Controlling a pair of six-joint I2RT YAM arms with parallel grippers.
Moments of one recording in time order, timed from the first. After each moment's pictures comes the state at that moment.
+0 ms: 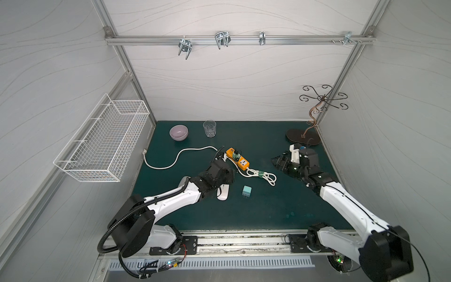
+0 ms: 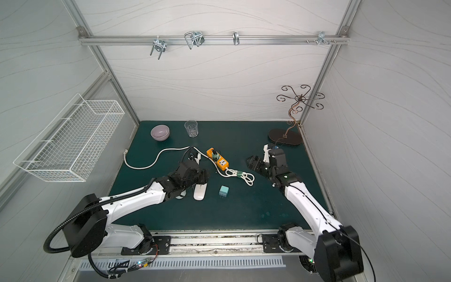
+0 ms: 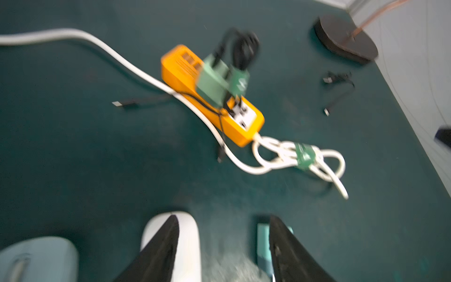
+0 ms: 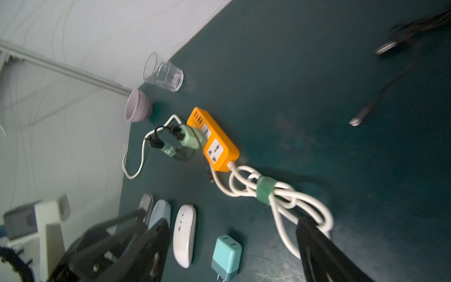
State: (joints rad) left arm -0.69 1.35 0.75 -0.09 -0.21 -0.58; right arm 0.38 1.18 0.77 -0.25 -0.33 0.63
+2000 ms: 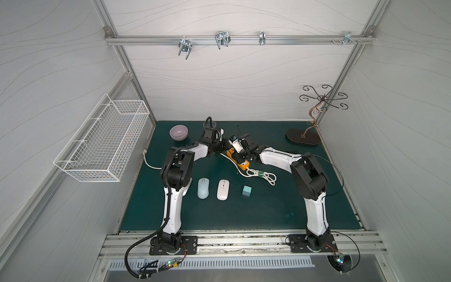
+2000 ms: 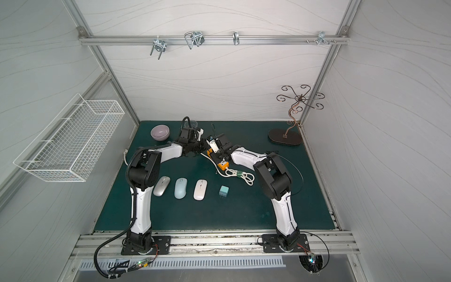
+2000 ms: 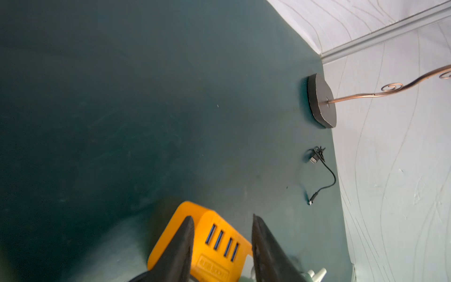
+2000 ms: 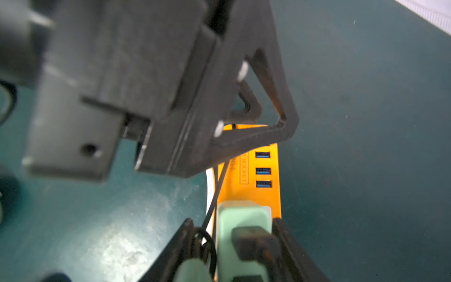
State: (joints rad) left arm -0.29 2.20 1.46 0.01 0.57 -0.61; right arm 0.69 2.07 1.47 -0.23 -0.06 -0.09
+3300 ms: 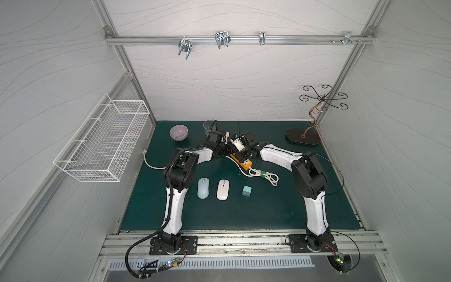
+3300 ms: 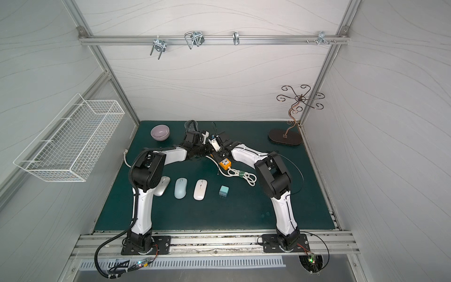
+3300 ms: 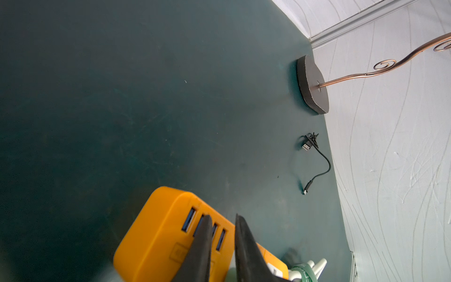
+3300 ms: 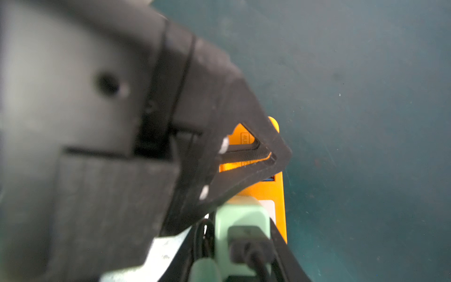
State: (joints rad) left arm -0.36 2.20 1.40 0.08 0.54 -0.63; right arm 0.68 2.08 1.56 -0.38 -0.05 -0.09
